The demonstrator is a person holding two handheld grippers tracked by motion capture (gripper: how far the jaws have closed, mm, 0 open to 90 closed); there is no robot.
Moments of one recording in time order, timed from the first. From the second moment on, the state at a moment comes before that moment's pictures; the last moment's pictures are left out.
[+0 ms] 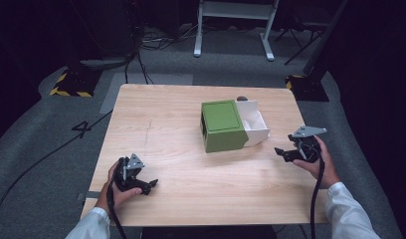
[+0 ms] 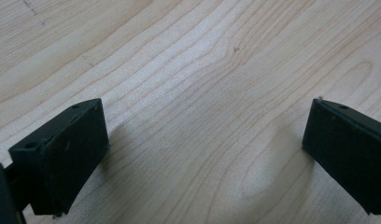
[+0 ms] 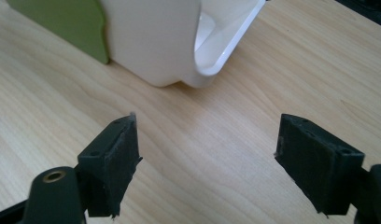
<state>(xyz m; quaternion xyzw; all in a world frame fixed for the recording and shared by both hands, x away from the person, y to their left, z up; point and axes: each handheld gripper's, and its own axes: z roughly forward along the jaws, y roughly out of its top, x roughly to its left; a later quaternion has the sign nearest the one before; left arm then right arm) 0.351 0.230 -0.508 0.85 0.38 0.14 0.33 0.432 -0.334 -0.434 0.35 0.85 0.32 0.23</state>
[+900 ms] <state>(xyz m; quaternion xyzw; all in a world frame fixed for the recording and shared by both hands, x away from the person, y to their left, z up) 0.351 0.230 -0.508 0.85 0.38 0.14 0.33 0.368 -0.363 -0.485 0.35 0.86 0.31 0.20</state>
